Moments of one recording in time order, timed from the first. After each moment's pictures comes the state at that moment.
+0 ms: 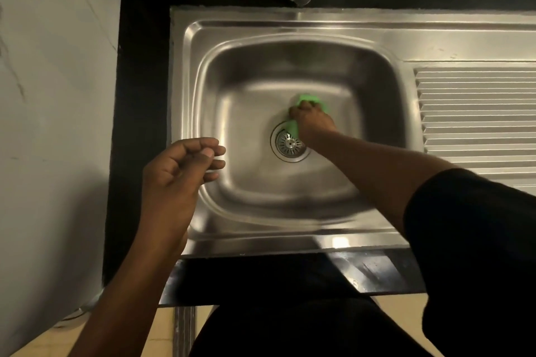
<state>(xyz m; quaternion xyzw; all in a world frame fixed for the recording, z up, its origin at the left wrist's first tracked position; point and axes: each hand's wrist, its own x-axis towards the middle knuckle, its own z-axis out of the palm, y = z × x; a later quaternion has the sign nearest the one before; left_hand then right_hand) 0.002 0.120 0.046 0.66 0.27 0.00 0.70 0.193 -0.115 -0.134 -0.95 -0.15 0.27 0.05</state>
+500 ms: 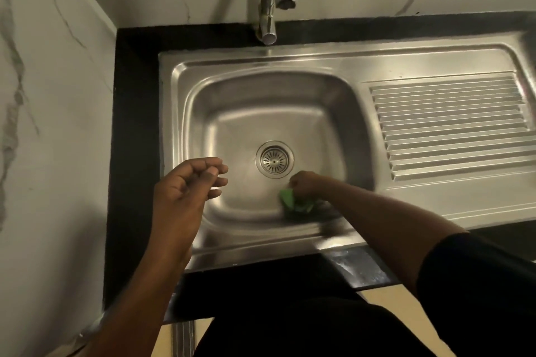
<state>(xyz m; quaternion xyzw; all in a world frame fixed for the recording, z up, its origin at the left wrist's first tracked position) 0.002 0.103 0.058 0.68 0.23 -0.03 0.70 0.106 -0.148 -0.091 -0.85 -0.01 0.51 0.12</state>
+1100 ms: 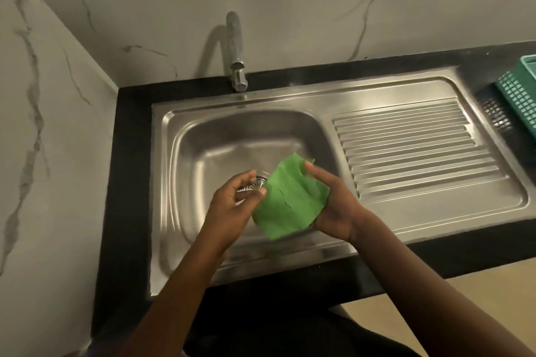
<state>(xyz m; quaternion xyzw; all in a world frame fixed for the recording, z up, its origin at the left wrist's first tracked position) 0.027 0.007 0.068 0.72 0.14 -0.12 0.67 0.059 -0.212 0.053 -0.34 0.18 0.40 0.83</state>
